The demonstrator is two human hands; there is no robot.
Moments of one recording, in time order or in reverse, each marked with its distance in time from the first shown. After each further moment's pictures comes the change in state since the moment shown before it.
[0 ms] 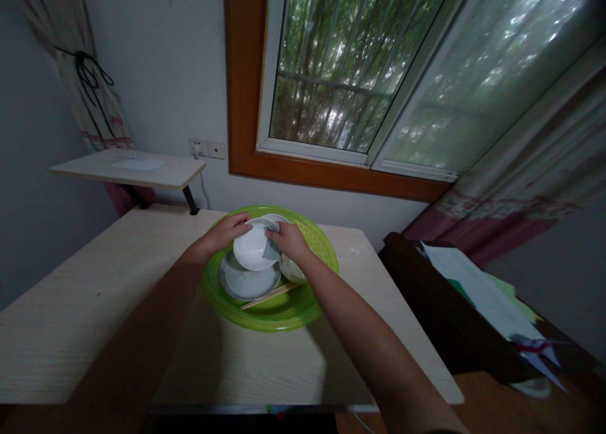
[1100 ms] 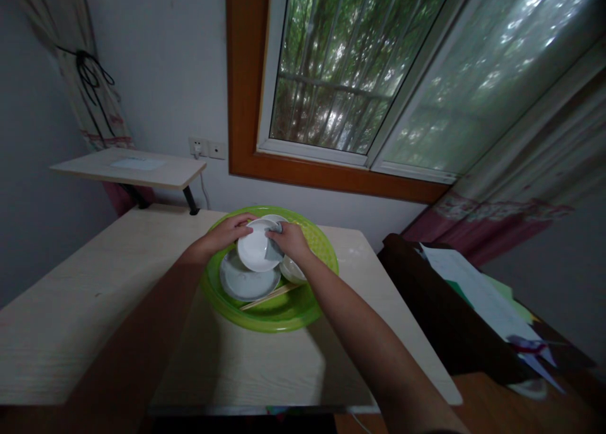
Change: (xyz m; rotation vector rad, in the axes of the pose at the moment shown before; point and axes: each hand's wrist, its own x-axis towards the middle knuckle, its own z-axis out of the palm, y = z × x) left_hand 0.002 0.005 0.000 -0.060 -0.046 -0.003; right_hand 0.001 0.002 0.000 0.047 0.013 0.092
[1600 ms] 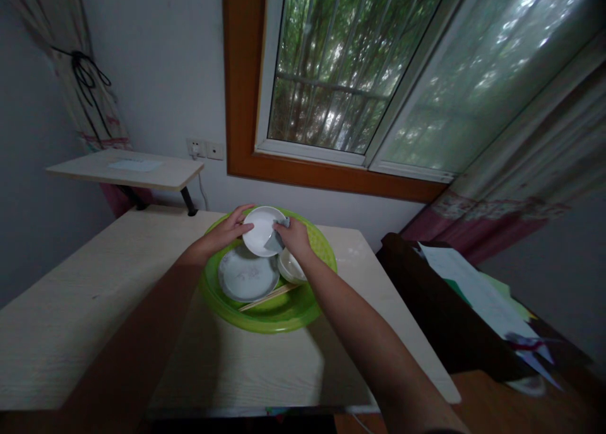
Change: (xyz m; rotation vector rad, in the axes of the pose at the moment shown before) left_hand -0.003 0.001 0.008 -0.111 0.058 -0.017; right_hand 0.011 0.009 0.002 0.077 0.177 0.154
